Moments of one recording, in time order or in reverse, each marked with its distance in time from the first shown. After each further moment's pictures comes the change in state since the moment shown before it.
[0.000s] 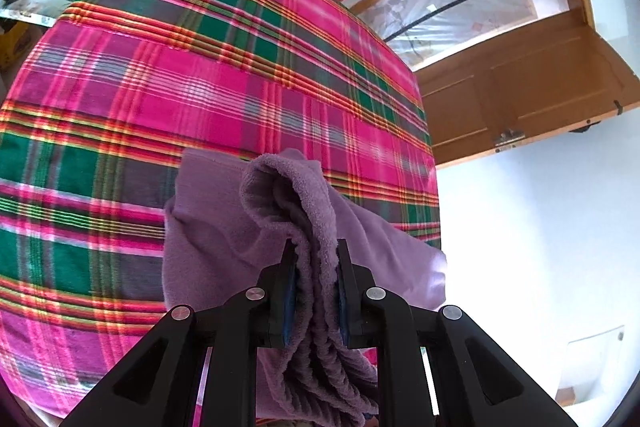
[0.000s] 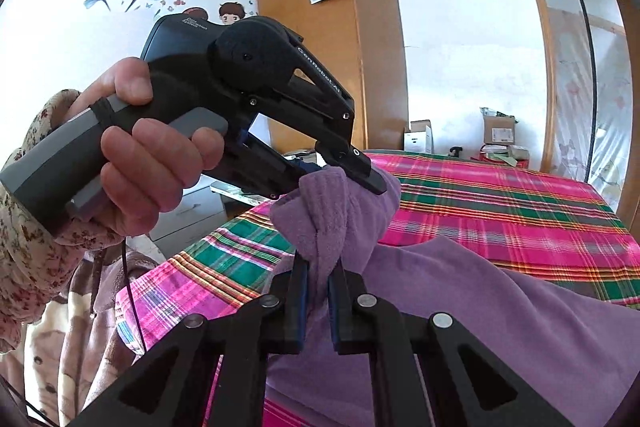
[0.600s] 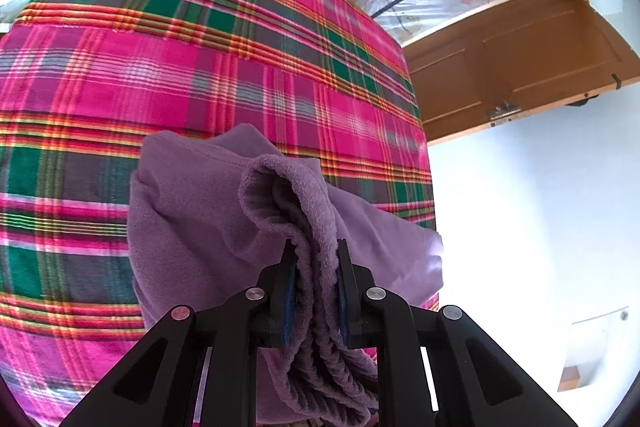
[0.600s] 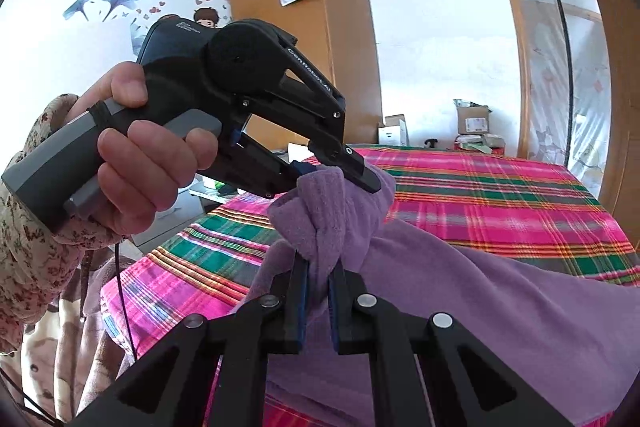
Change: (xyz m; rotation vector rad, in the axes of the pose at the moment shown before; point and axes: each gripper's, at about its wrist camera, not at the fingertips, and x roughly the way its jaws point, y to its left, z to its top) left arm 0.043 -0.034 -0.006 0.052 0.074 -0.015; right arm -0.025 -0.036 -0.012 0.057 0.003 -0.070
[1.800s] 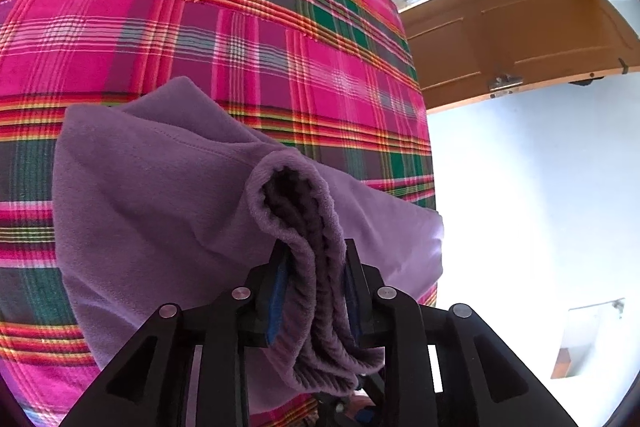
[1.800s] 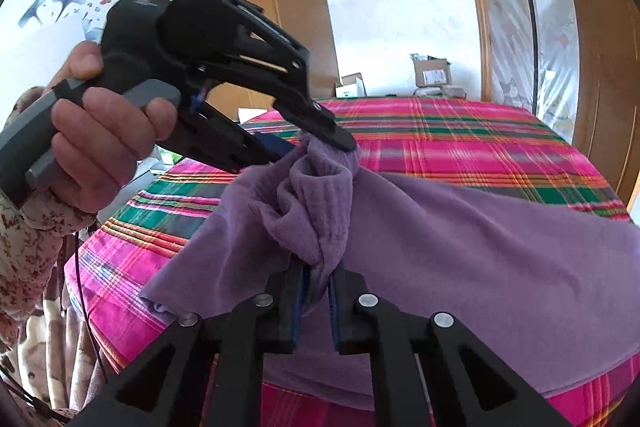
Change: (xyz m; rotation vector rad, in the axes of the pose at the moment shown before) left arm 0.069 -0.018 0.000 0.013 0.108 -0.038; right arm 0.003 -0.052 -0.037 0.112 0.129 -0.102
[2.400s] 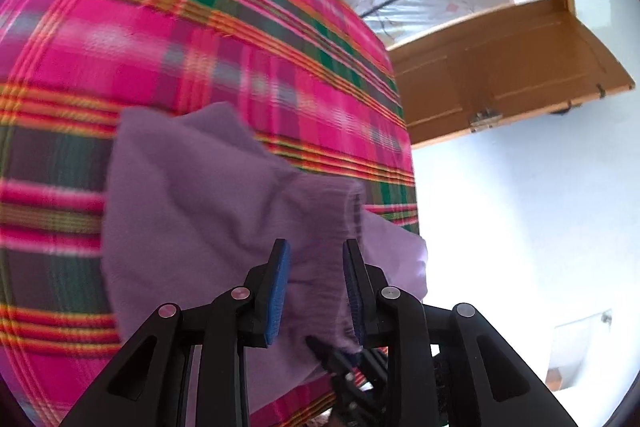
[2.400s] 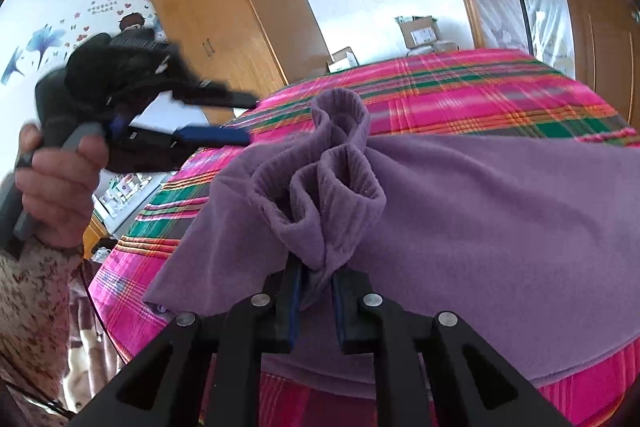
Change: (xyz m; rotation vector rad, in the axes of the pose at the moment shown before) left arm -0.044 0.034 -0.024 -0.053 -0.163 -0.072; right arm 0.005 -0.037 -0.011 0.191 0.077 0.080
